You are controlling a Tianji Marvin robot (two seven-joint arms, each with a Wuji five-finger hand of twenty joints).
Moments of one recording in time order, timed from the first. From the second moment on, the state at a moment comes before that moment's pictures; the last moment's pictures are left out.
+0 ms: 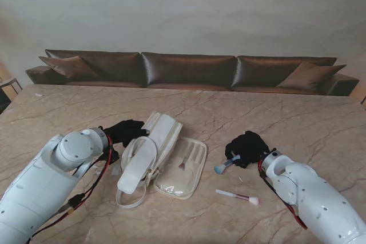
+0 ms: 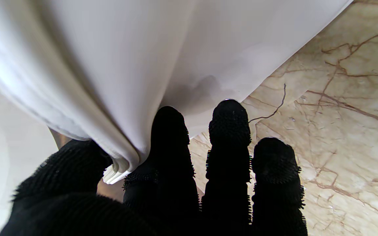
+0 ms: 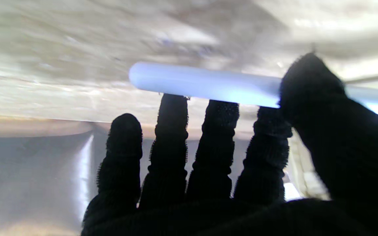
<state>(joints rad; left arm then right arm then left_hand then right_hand) 1.22 -1.08 -1.13 -1.32 0.17 0.10 -0.41 -1.28 -1.02 1.02 -1.09 -1.06 -0.33 -0.30 0.70 -0.18 0.35 0.40 0.59 -0.06 1.07 1.06 0.99 -0.10 0.97 1.01 0.98 0.21 1.03 1.01 0.51 0.32 1.53 0.86 0.33 -0.89 1.33 -0.48 0.87 -0.49 0.83 0.80 0.97 -0.22 0.78 0.73 0.74 -0.05 0.78 0.85 0.42 0.09 1.10 0.89</state>
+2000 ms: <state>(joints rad) 1.20 -1.08 -1.15 -1.29 0.16 0.15 -0.42 -0.99 -1.25 0.59 -0.67 -0.63 -0.80 -0.42 0.70 -0.18 0.37 0.40 0.58 -0.05 1.07 1.06 0.89 -0.04 0.55 0.46 0.87 0.24 0.73 0.84 0.41 0.34 1.37 0.85 0.33 -0.88 1.33 -0.48 0.87 -0.49 0.82 0.80 0.98 -0.21 0.76 0.76 0.61 -0.06 0.75 0.84 0.24 0.09 1.02 0.90</state>
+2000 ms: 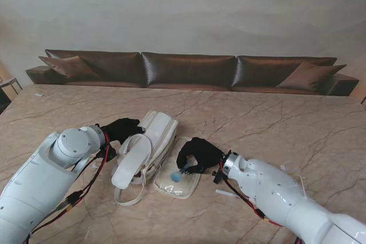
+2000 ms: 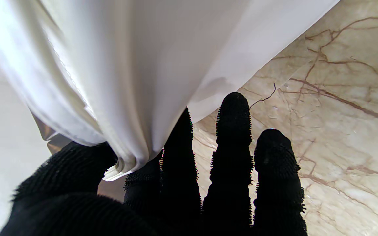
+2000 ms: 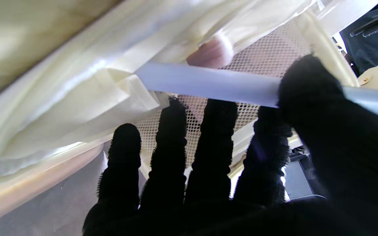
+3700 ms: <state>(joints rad) 1.21 -1.08 -1.15 -1.30 0.15 0.14 -0.42 -0.92 -1.13 0.43 -0.86 -0.95 -0.32 -0.53 0.70 -0.18 0.37 0.40 0.58 -0.05 1.07 1.06 0.88 -0.04 0.55 0.47 0.86 0.24 0.73 0.84 0.38 0.34 1.35 0.85 0.27 -0.94 1.28 -0.26 0.84 -0.42 0.79 0.45 0.74 -0.16 0.74 0.62 0.43 -0.05 0.75 0.82 0.20 0.07 1.01 0.90</state>
